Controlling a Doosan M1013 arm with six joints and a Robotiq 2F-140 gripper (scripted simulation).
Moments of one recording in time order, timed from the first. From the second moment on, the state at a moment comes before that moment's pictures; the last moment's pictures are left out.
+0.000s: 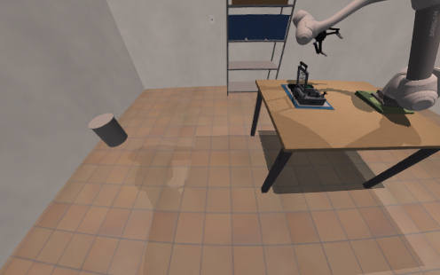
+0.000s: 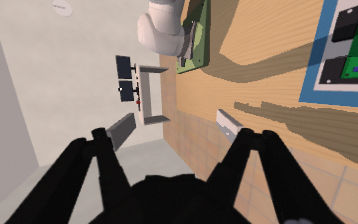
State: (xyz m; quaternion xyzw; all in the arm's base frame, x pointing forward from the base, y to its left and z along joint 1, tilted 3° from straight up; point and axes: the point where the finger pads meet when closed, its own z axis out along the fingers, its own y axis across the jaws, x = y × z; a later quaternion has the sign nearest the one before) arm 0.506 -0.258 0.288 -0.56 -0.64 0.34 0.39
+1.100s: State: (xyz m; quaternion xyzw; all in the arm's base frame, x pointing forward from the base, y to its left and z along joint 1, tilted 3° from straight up) arm 0.553 -0.197 0.264 -0.62 -0.73 0.19 0.22
